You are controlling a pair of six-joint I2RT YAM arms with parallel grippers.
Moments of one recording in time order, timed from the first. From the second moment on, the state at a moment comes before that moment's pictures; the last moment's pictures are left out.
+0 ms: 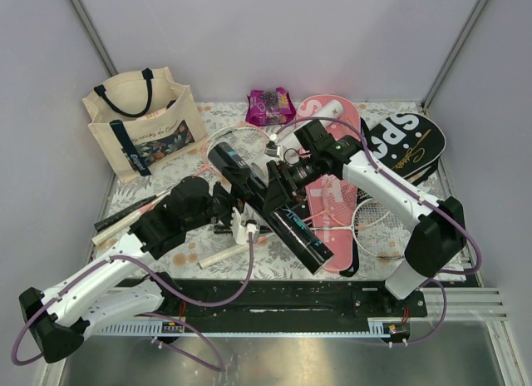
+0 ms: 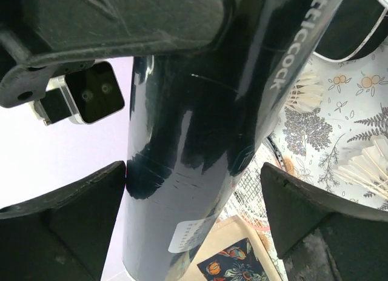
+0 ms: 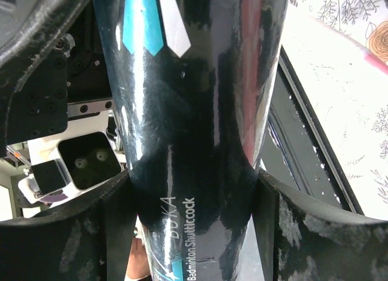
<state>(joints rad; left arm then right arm) -0.80 0.85 0.81 -0.35 0.17 1.40 0.65 1.62 1.47 -0.83 -1.03 0.40</state>
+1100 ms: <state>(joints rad) -0.85 0.87 0.86 -0.48 0.00 1.12 0.46 1.56 1.63 -0.92 -0.95 0.36</state>
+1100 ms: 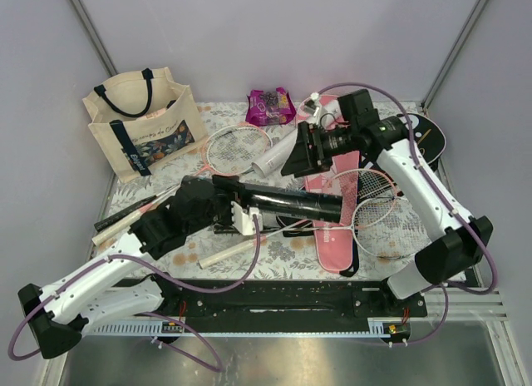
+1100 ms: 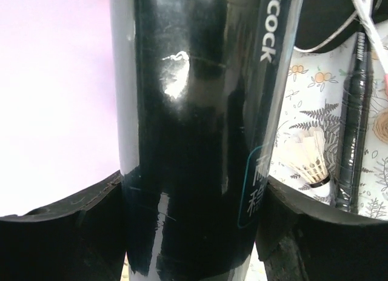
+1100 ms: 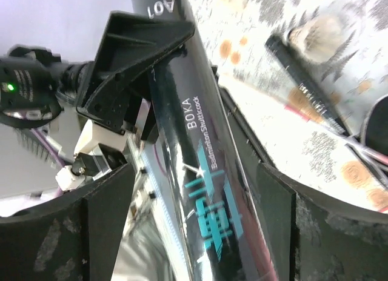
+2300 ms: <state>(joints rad) -0.80 0.64 0.63 -0.35 -0.22 0.51 0.33 1.29 1.31 -0.21 -0.86 0.74</state>
